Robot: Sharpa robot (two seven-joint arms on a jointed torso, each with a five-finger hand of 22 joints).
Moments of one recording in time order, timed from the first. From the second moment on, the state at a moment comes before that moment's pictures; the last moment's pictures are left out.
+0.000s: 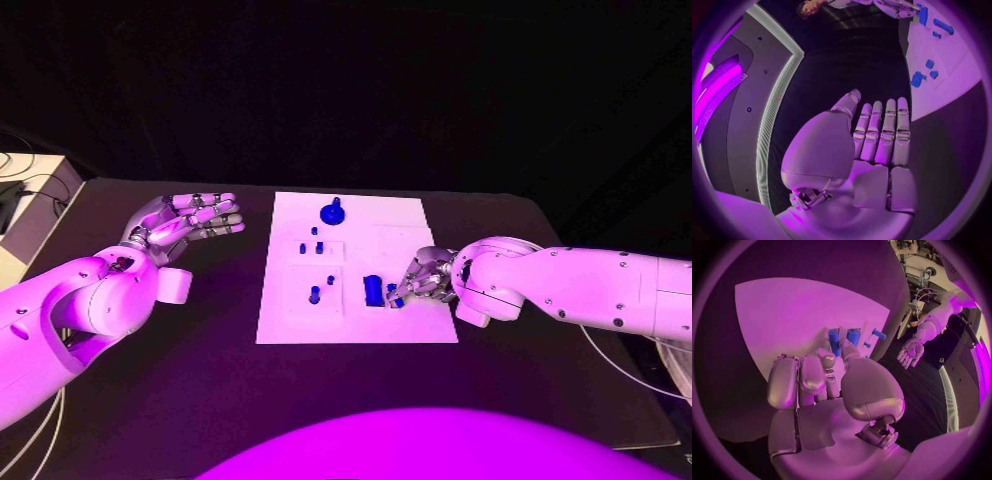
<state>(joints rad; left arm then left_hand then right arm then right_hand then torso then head) 0.93 -0.87 0.21 1.43 -0.23 -0.17 0.26 1.43 -0.05 0.10 0.01 0.29 1.04 0.16 0.06 0.06 1.10 0.14 0.06 0.06 1.08 0.13 0.07 0.07 0.11 1.03 0.16 0.08 0.08 1.03 -0.96 -0.12 1.61 -0.98 -0.19 -0.47 1.09 0.06 -0.01 -0.03 0.26 1.13 0.04 0.14 0.69 1.29 -0.04 0.92 1.22 1.45 -0.10 1.17 1.09 0.07 1.47 -0.11 1.21 1.31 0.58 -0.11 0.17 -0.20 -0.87</state>
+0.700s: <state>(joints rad) 0.93 -0.87 0.21 1.43 -0.23 -0.17 0.26 1.43 -0.05 0.09 0.01 0.29 1.04 0.16 0.06 0.06 1.10 0.14 0.06 0.06 1.08 0.13 0.07 0.07 0.11 1.03 0.16 0.08 0.08 1.03 -0.96 -0.12 1.61 -0.98 -0.20 -0.47 1.04 0.12 0.04 -0.01 0.32 1.13 0.03 0.14 0.70 1.29 -0.04 0.93 1.22 1.45 -0.10 1.17 1.10 0.07 1.47 -0.11 1.22 1.31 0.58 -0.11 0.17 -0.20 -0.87</state>
